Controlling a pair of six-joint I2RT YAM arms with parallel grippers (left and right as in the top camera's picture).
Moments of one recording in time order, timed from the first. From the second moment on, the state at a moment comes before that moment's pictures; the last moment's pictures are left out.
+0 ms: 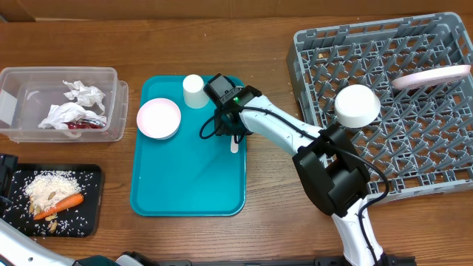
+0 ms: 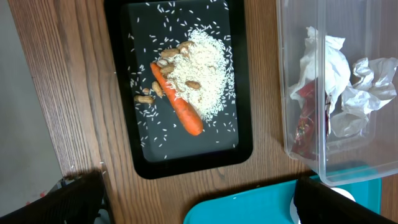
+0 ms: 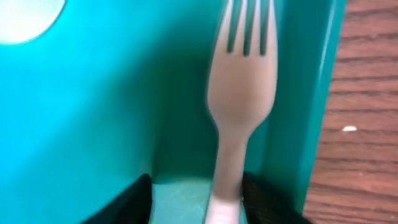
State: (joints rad) left arm 0.98 1.39 1.56 -1.41 0.04 -0.50; right arm 0.69 2.25 1.72 -0.79 0.04 0.65
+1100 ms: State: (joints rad) left arm 0.98 1.39 1.56 -1.41 0.04 -0.50; right arm 0.69 2.32 1.84 -0.94 -0.01 0.70
